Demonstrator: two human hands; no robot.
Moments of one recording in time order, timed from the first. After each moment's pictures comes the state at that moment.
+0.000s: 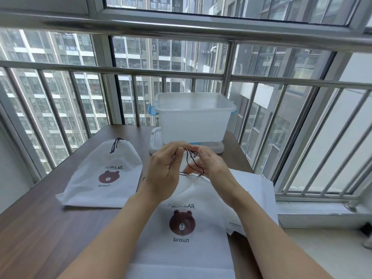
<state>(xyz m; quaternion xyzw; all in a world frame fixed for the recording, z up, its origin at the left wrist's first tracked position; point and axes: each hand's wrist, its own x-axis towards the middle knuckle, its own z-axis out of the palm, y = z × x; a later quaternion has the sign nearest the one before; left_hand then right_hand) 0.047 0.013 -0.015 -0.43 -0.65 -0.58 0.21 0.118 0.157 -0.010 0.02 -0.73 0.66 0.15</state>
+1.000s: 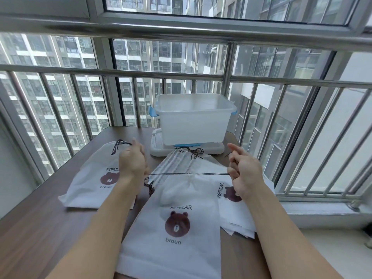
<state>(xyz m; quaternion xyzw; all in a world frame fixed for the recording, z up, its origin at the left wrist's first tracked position) 0.007 -0.020 -0.001 -0.02 -0.65 -0.76 0.02 0.116 0.209 -0.008 -0.24 -0.47 0.80 0.28</state>
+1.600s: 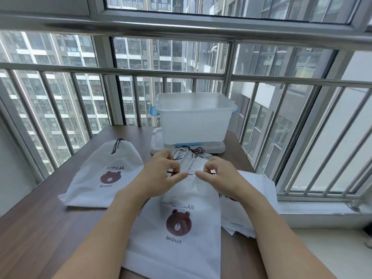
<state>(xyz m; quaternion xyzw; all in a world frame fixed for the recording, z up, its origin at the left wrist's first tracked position) 0.013 -0.010 -0.024 -0.40 -0.85 -0.32 0.03 0.120 0.185 -0.013 -0.07 -0.93 0.35 0.11</state>
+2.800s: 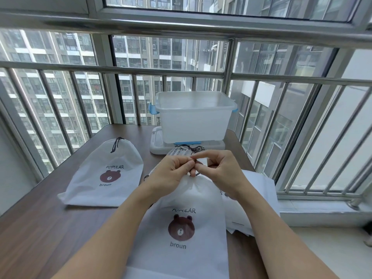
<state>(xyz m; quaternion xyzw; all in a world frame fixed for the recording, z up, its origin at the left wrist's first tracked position) 0.042 0.016 -0.016 -0.38 -0.71 -0.57 -0.13 0.120 0.175 -0.009 0.02 -0.82 0.52 0.24</state>
